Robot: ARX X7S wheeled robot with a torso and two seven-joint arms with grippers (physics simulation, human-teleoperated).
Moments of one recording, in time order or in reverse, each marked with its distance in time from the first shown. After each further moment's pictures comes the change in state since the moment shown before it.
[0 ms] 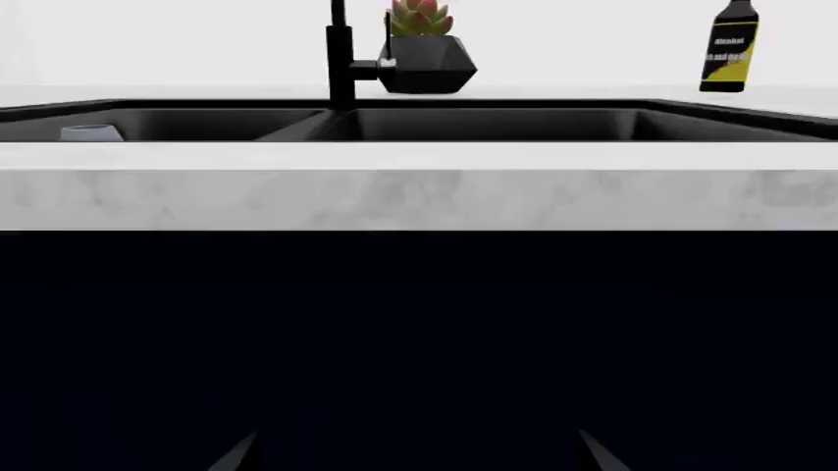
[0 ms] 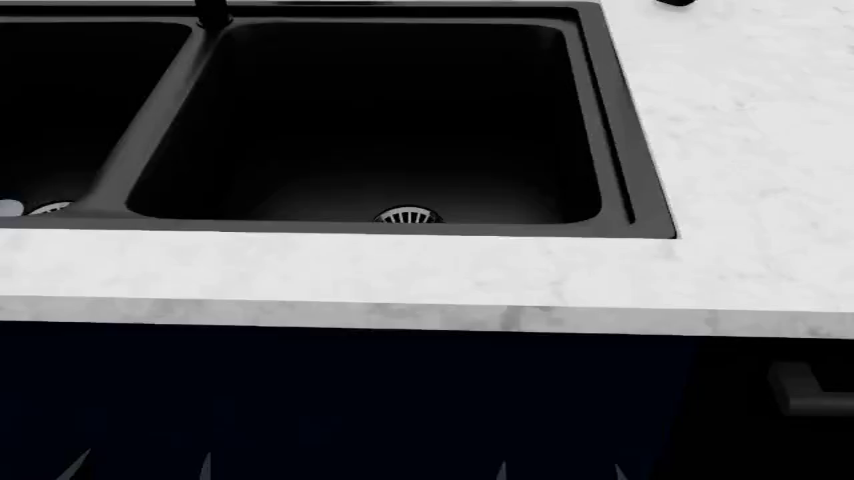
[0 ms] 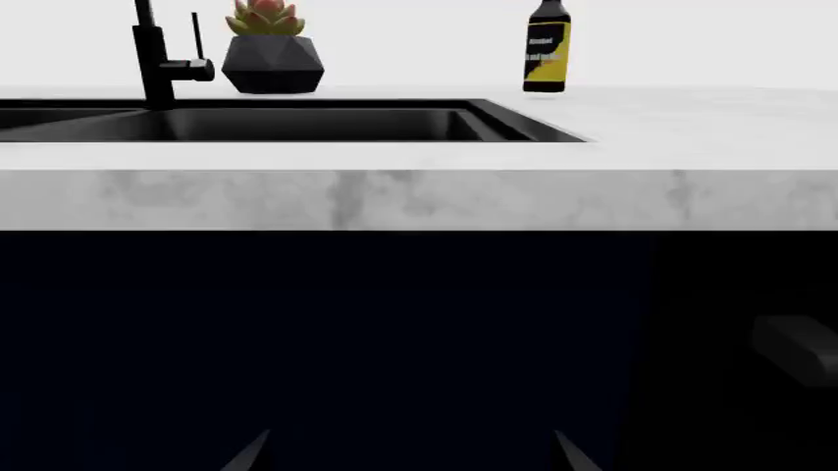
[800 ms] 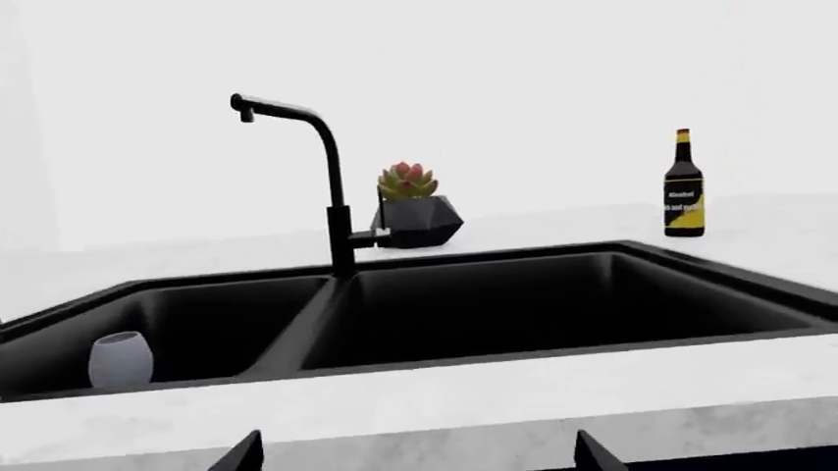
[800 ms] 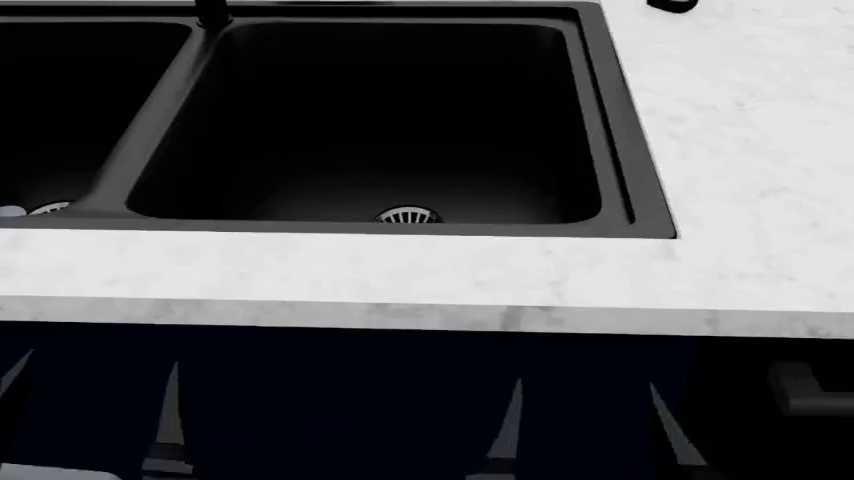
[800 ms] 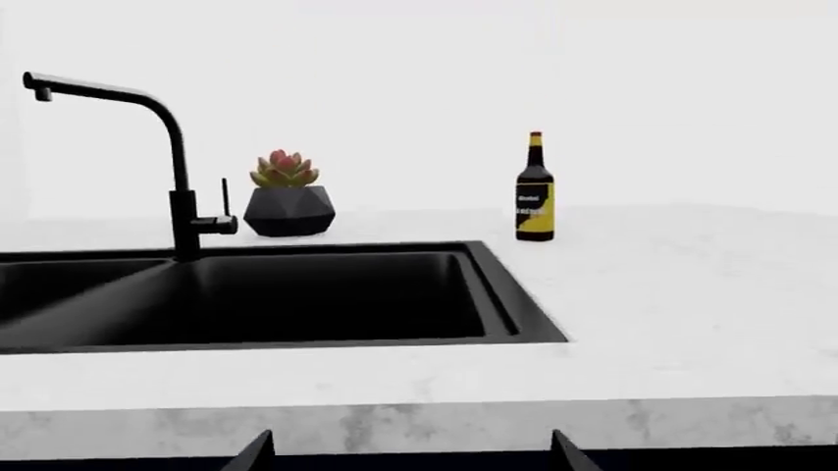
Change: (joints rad) left arm -0.013 -0.118 0.105 0.407 -0.016 -0.181 -0.099; right arm -0.006 0.115 -0.076 -0.365 0.124 0.133 0.113
